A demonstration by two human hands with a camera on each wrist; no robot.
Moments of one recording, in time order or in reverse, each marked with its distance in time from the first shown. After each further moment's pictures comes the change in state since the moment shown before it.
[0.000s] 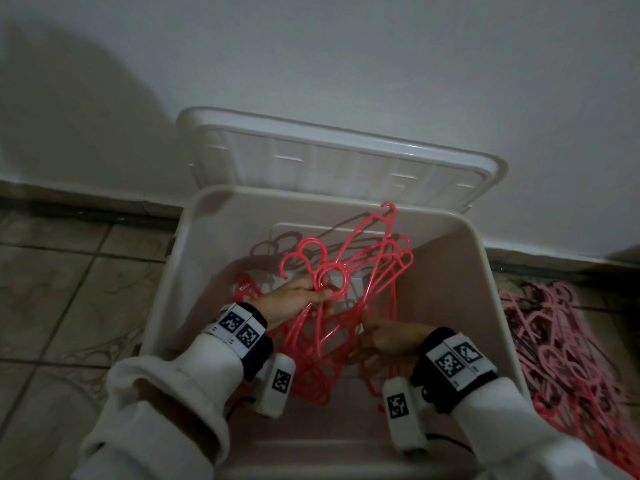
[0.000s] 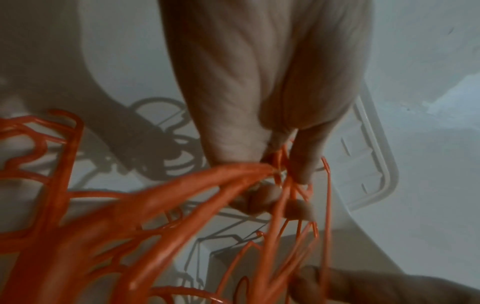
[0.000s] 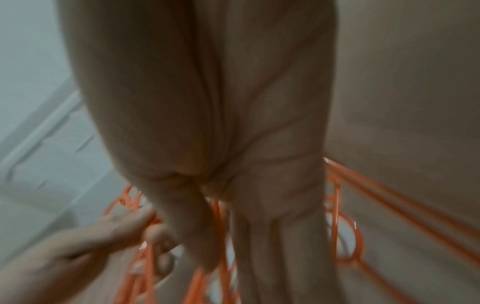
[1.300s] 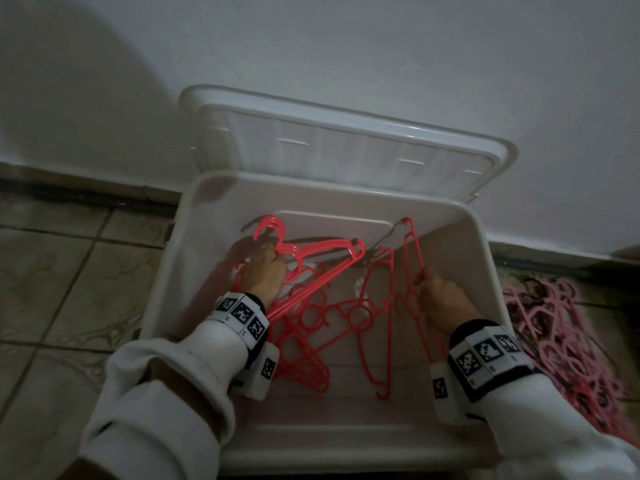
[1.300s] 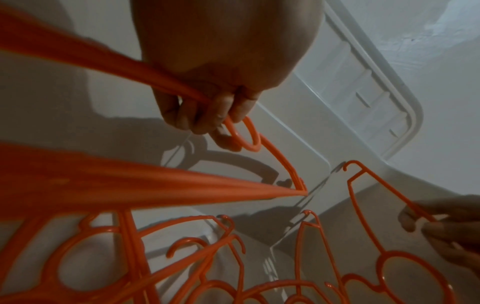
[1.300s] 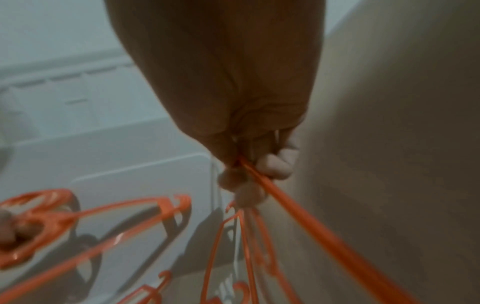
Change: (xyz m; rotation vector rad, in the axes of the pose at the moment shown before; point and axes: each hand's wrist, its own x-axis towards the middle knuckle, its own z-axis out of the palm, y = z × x) left_hand 0.005 -0.005 -0.025 0.424 0.620 -0.118; right_hand -0.021 0.019 -0.059 -0.685 0.853 0.020
